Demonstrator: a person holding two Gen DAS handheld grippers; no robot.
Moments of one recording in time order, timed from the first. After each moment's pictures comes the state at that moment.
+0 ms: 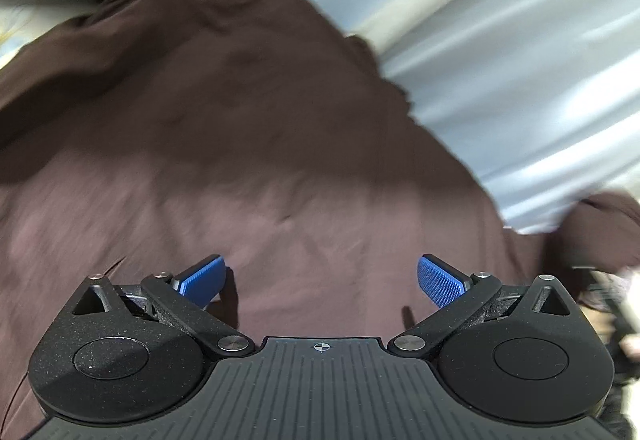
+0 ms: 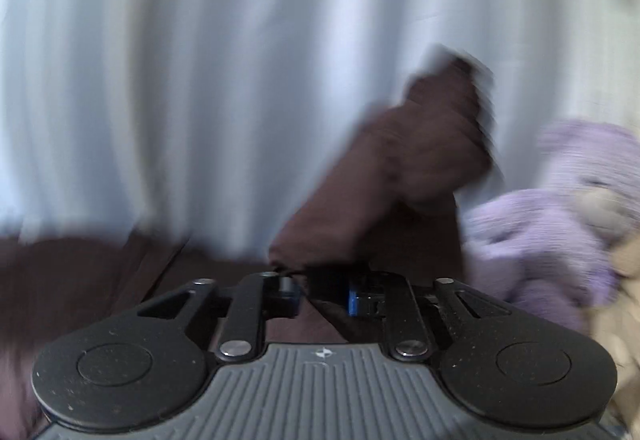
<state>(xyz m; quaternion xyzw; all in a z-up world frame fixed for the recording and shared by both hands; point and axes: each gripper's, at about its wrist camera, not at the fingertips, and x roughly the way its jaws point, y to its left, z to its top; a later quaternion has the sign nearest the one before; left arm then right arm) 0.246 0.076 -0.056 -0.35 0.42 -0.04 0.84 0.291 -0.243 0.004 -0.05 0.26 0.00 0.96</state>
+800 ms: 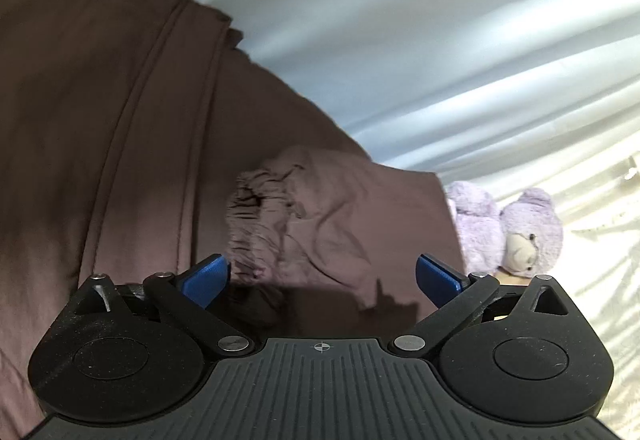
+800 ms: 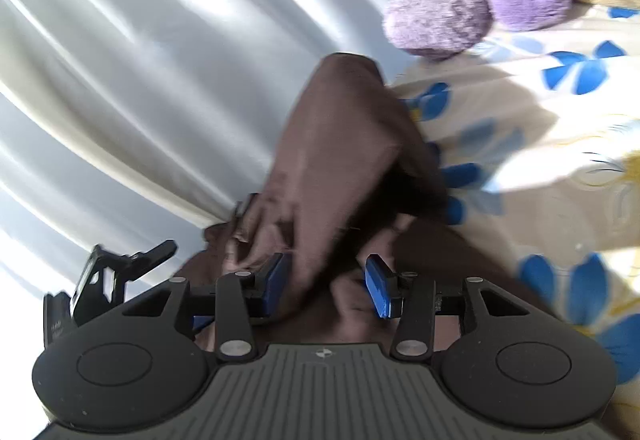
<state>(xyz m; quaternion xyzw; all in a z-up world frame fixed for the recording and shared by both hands) 0.380 -0.046 -0.066 -0.36 0.44 -0.23 0.79 0.236 -0.368 -0.070 0.42 0.30 -0.01 0.86</state>
